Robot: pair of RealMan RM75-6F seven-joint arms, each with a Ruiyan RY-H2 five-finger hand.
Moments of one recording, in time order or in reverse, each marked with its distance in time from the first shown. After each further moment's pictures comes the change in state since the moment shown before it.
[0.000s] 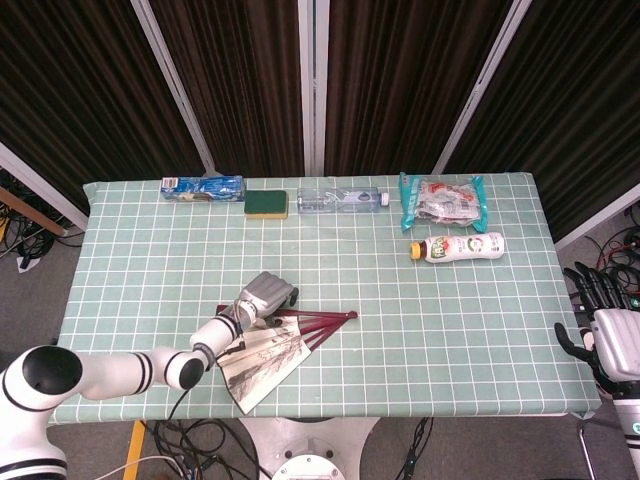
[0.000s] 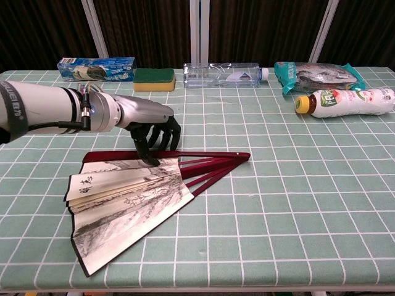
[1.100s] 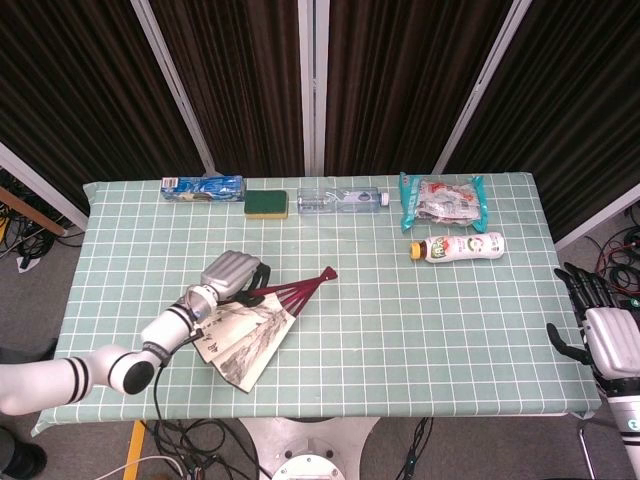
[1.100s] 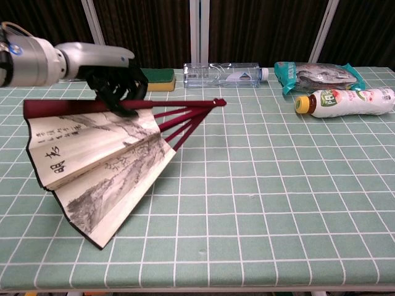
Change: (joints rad) left arm 0.174 0.299 -0.087 -0.262 0.230 0.111 -0.363; right arm 0.022 -0.006 -0.009 0.018 -0.028 -0.042 0.066
